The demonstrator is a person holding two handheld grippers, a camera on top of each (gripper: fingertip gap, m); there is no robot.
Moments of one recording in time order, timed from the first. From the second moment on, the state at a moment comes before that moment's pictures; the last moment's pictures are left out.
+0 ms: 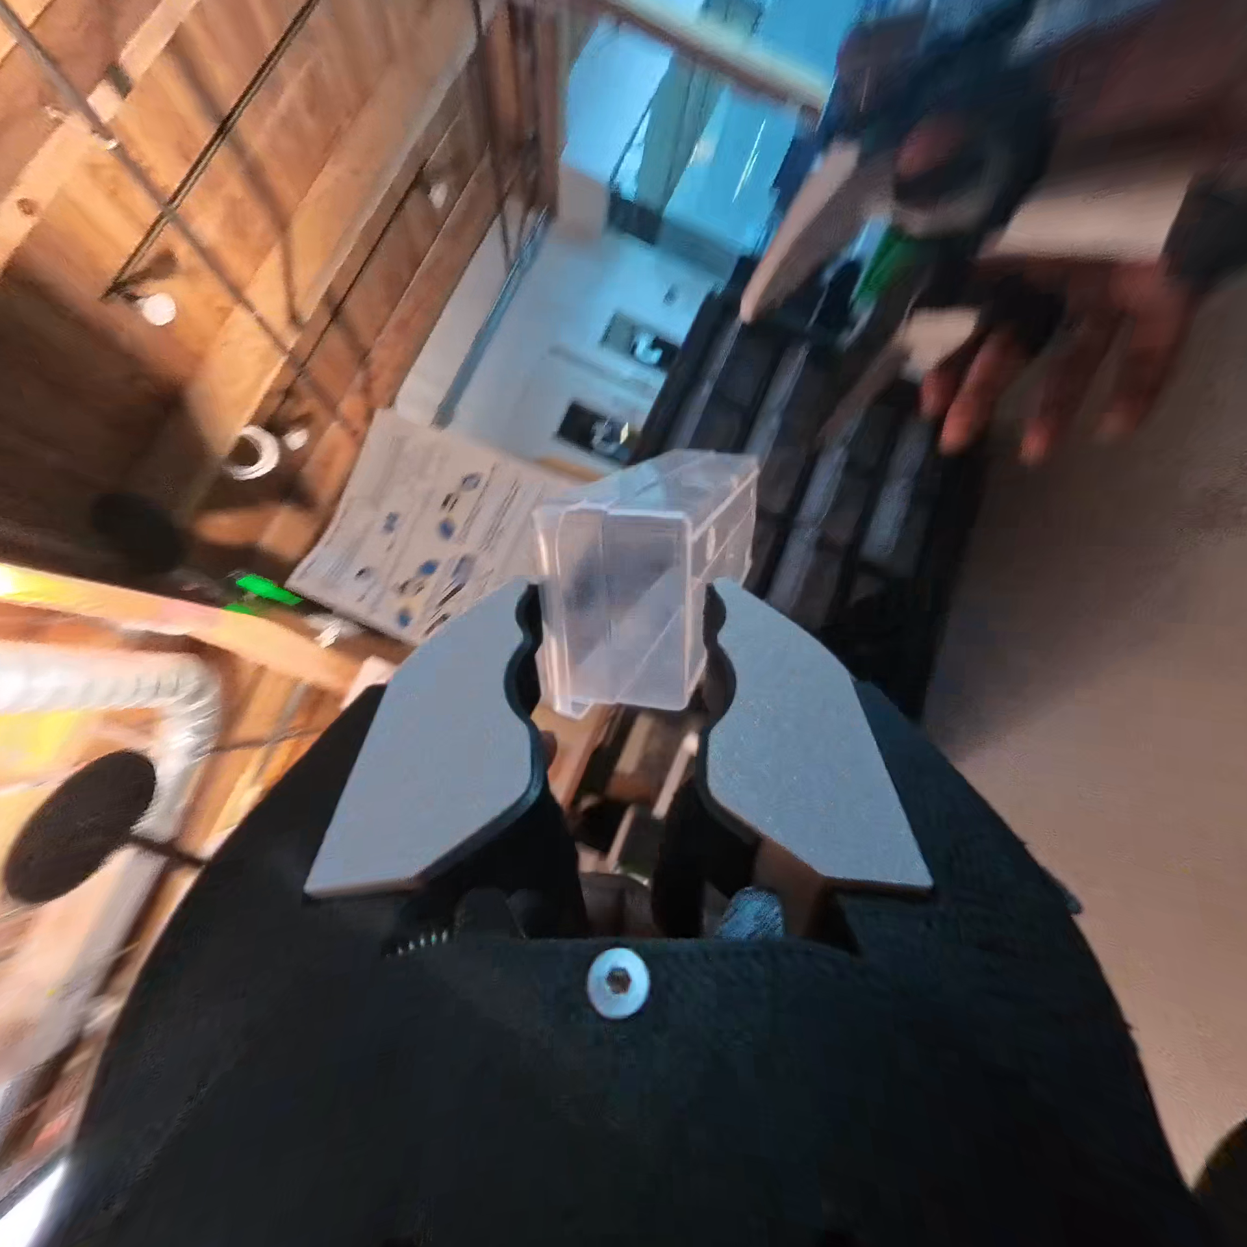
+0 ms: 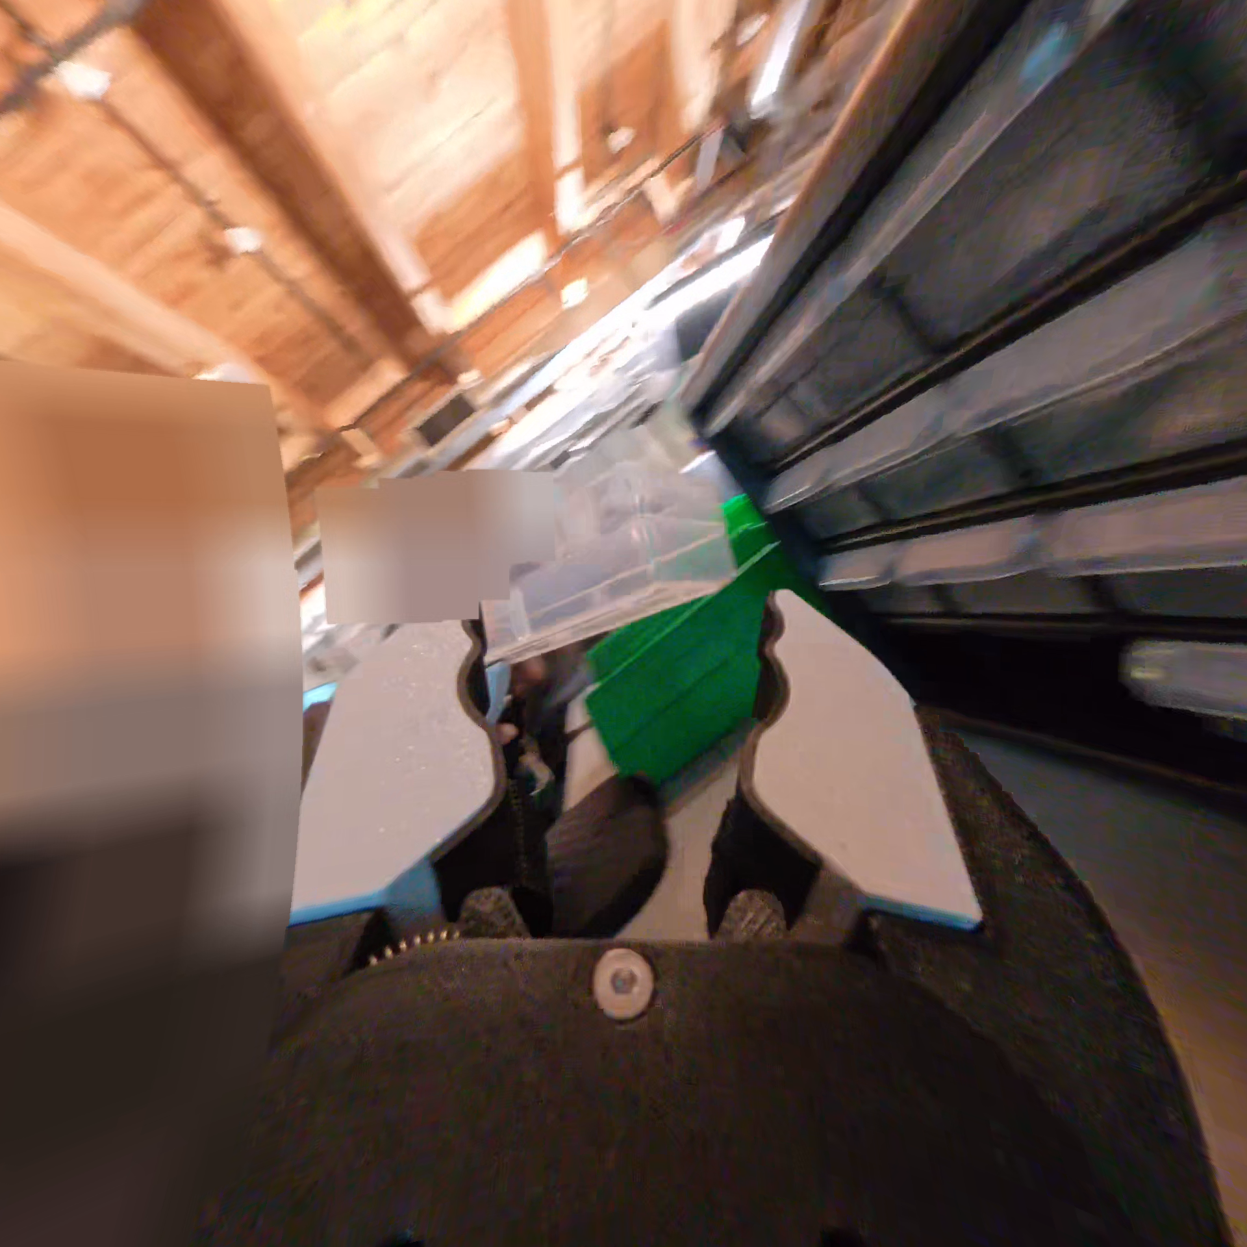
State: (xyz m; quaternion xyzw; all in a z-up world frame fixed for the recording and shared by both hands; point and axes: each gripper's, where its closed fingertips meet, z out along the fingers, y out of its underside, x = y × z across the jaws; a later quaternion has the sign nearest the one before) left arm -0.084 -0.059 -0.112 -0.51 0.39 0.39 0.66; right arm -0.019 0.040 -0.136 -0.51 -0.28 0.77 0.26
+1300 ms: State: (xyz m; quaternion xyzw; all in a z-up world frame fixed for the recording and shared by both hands) left arm -0.025 0.024 -0.232 -0.56 0.42 0.61 0.37; right arm -0.021 0.237 -0.085 -0.69 -0.49 -0.05 0.54
